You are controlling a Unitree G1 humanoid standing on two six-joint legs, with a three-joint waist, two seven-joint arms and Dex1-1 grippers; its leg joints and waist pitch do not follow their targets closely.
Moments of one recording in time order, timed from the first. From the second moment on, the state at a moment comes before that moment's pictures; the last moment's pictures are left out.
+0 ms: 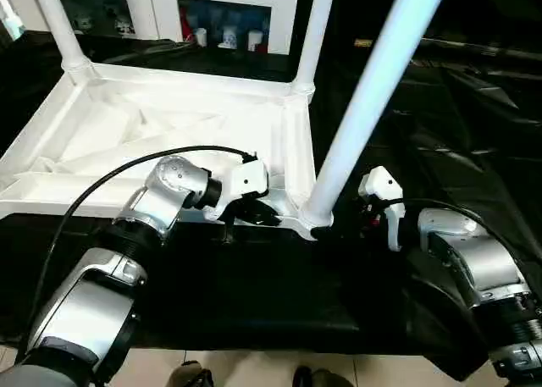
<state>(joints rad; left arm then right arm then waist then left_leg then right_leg) -0.83 0.34 -0.33 0.76 0.10 0.00 -1.31 -0.43 -0.44 0.16 0.25 0.20 0.34 1.03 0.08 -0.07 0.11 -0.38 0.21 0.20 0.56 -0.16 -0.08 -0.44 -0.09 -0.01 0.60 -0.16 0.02</state>
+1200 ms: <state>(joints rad) -0.80 0.33 -0.31 0.72 0.11 0.09 -1.24 -0.49 -0.32 0.14 0.41 0.17 0.25 0.92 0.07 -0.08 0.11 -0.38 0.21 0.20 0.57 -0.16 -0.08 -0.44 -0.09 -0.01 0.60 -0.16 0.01</state>
